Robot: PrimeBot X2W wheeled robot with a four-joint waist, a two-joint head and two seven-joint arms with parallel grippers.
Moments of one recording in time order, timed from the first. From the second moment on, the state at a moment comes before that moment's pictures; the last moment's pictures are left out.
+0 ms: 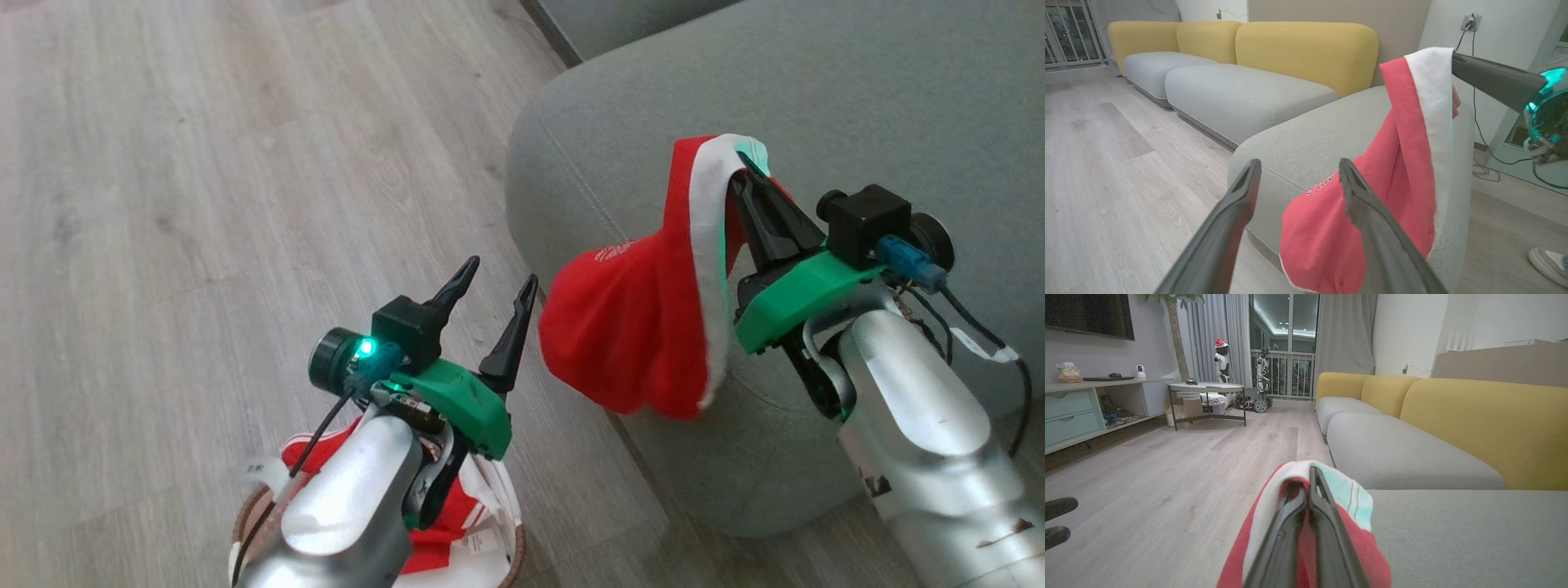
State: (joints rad) left arm -0.46 0.06 -0.67 0.50 -0.43 0.04 -0.25; right arm -0.57 -0.20 0.35 0.54 0.29 0.13 -0.26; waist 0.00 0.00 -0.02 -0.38
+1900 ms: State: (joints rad) left arm -0.68 0.15 -0.70 0.32 -0.26 0.05 -0.21; right arm -1.10 -0.41 -0.01 1.01 0.24 0.13 -0.26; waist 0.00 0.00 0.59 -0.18
